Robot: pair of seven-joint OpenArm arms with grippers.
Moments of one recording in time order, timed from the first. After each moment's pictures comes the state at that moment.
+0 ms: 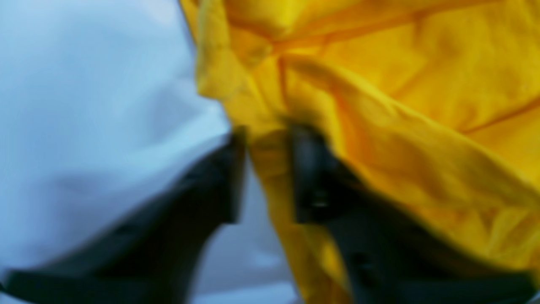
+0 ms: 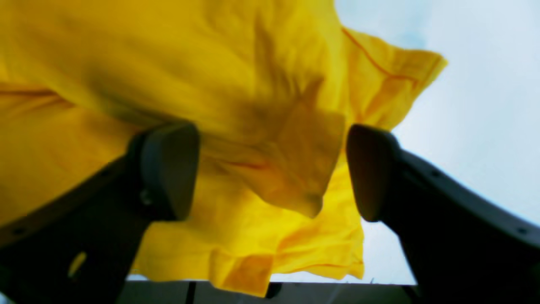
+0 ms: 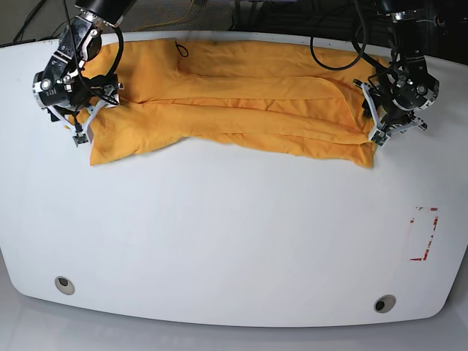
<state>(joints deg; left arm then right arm) 12.1 -12.3 -18.6 98.7 1.5 -41.9 53.2 -6.8 6.0 34.6 104.8 9.9 40.5 -81.7</state>
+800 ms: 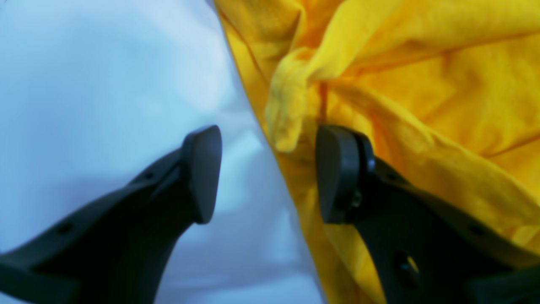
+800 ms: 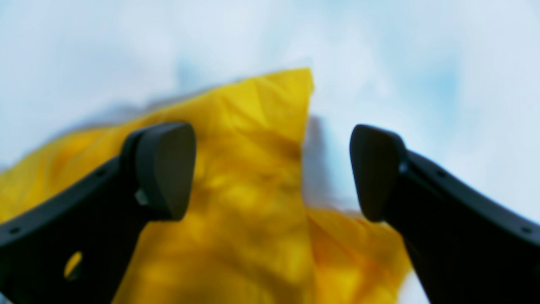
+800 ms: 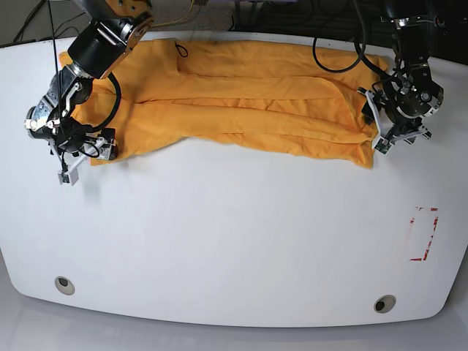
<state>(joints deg) 9.9 -13.5 -18.5 98.7 1.6 -42.0 53.2 11.9 7.6 43.6 77.8 9.6 40.3 -66.9</state>
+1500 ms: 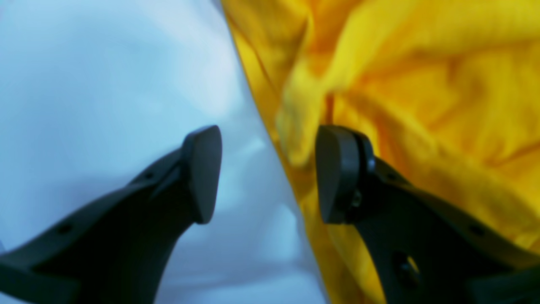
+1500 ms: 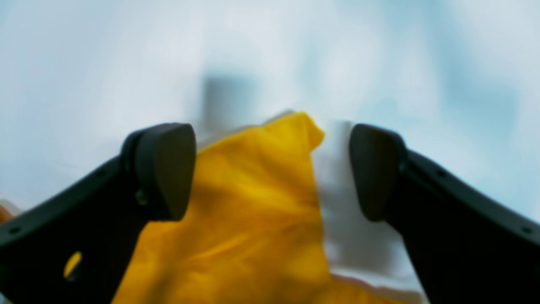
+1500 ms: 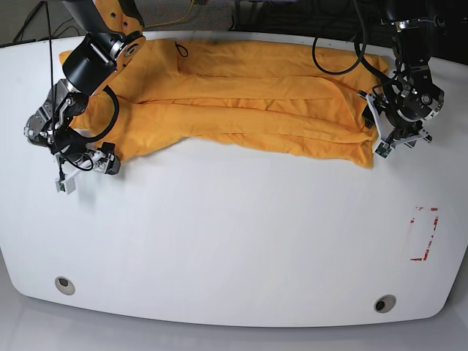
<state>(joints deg) 8.5 -13.5 -18.6 98.7 1.6 -42.0 53.6 17.2 9.1 46.7 65.6 11.4 40.6 -63.1</state>
